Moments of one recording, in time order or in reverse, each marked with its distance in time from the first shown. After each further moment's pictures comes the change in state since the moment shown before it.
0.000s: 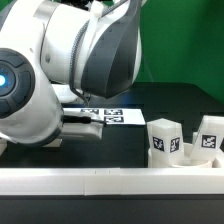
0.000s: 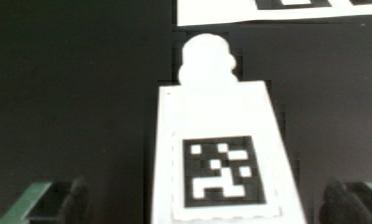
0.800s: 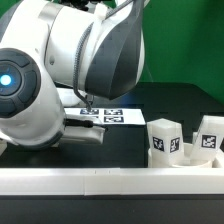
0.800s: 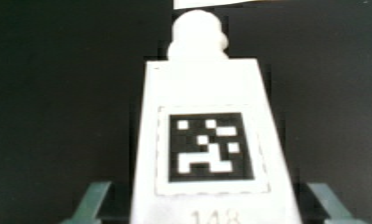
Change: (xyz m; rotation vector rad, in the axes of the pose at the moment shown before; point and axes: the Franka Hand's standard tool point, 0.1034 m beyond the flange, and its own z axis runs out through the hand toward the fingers) arm 0.004 -0.002 -0.003 -0.017 0.023 0.020
